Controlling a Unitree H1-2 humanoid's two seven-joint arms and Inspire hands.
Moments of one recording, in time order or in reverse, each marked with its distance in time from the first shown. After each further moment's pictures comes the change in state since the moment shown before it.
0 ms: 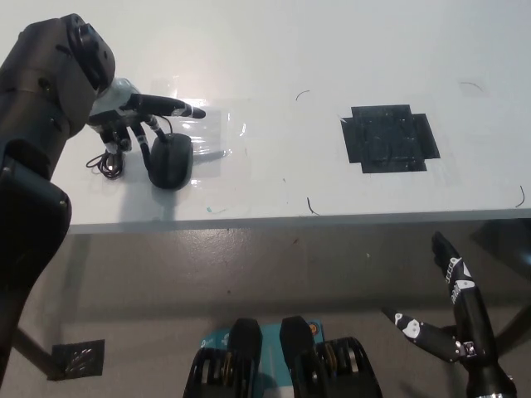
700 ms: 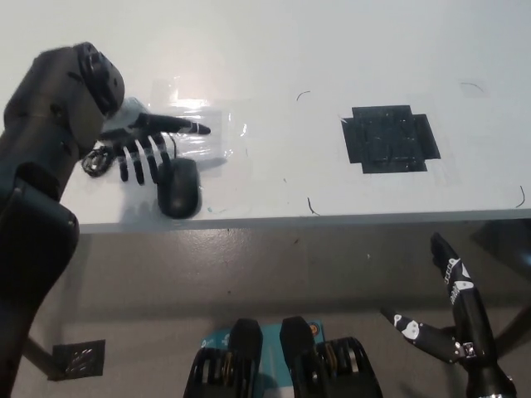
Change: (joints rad) left_arm 0.074 -0.025 0.013 -0.014 0.027 -0.053 0.074; right_arm 0.003 0.000 0.000 -0.001 0.000 0.000 0.007
